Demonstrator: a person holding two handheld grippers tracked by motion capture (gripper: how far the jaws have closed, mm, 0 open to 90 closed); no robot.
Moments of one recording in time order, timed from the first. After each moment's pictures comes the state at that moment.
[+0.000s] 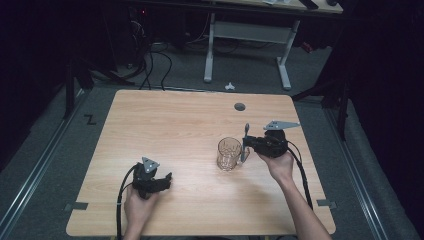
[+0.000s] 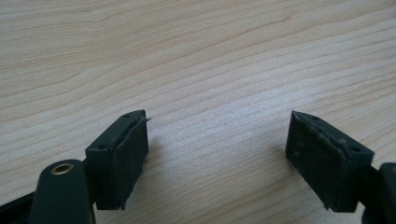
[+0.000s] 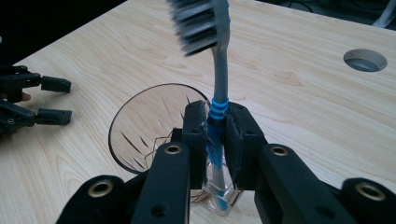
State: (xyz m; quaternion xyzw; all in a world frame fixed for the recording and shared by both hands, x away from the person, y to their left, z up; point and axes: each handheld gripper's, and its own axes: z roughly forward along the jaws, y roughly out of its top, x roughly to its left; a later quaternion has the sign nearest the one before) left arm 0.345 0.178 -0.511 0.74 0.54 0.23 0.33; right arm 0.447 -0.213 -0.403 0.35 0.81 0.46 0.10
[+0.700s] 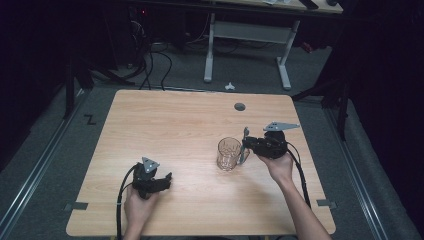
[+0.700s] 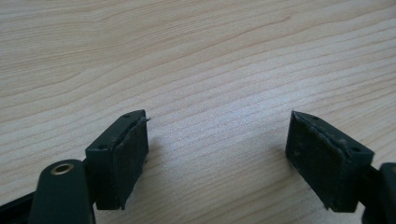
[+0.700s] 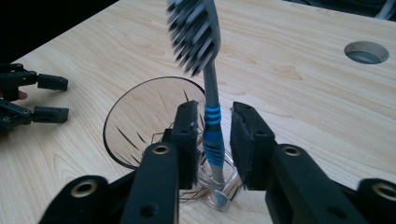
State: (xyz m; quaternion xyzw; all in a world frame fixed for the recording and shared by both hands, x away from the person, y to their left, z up) left arm 0.345 0.178 -0.511 0.74 0.54 0.23 0.33; right arm 0.447 -0.214 -0.408 0.36 0.81 0.45 0.10
